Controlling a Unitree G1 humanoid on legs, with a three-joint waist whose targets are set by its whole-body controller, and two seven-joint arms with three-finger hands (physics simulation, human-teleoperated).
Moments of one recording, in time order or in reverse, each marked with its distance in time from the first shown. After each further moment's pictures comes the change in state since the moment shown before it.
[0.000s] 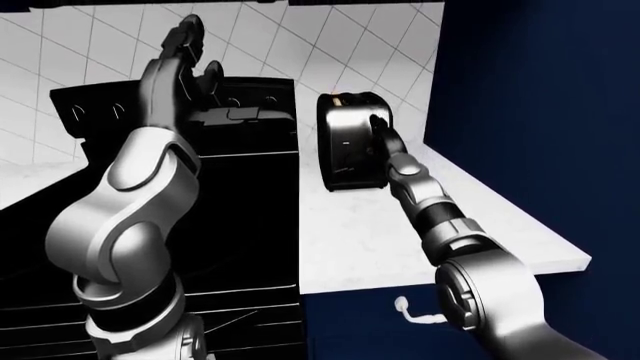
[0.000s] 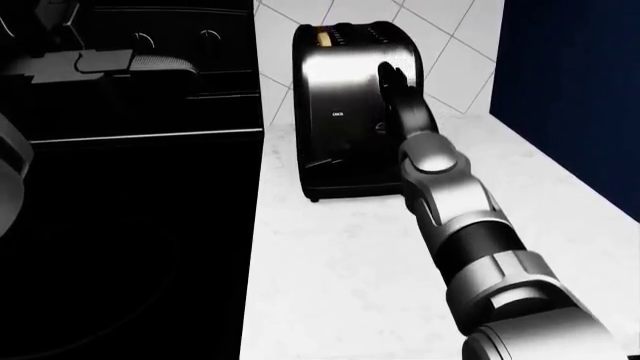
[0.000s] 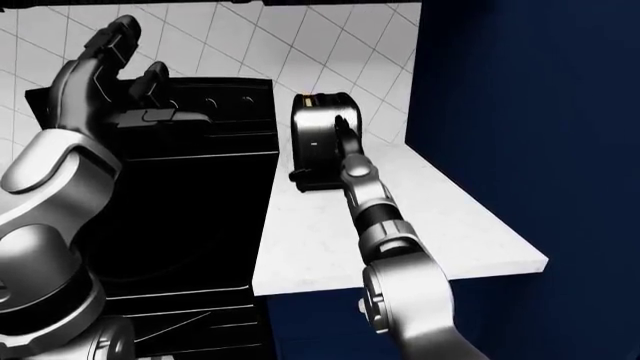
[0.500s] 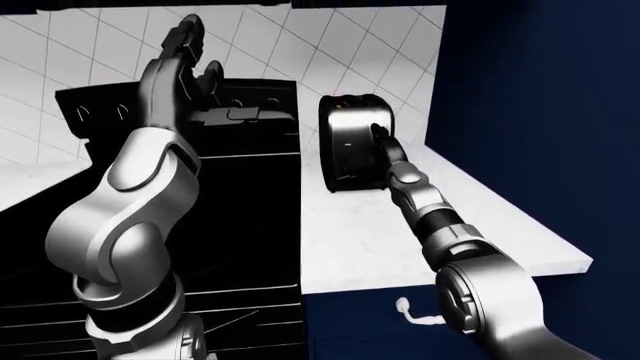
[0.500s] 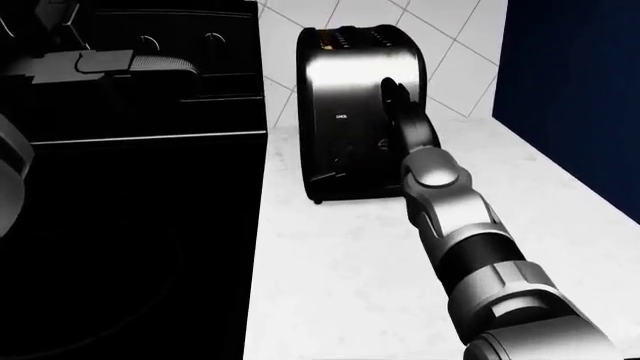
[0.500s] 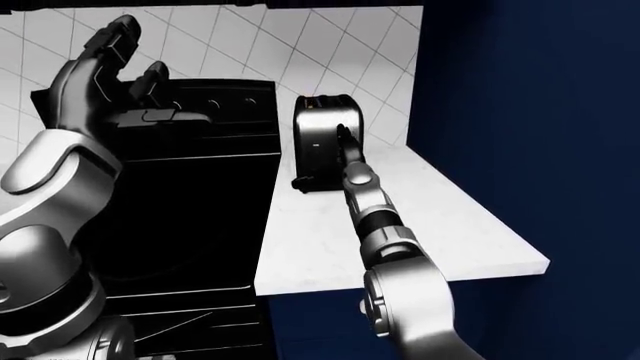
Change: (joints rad) left arm 0.002 0.000 -0.002 -0.003 -0.002 -0.002 0.004; right arm 0.029 0.001 -0.010 0.027 -0.009 -0.029 0.001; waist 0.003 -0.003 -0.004
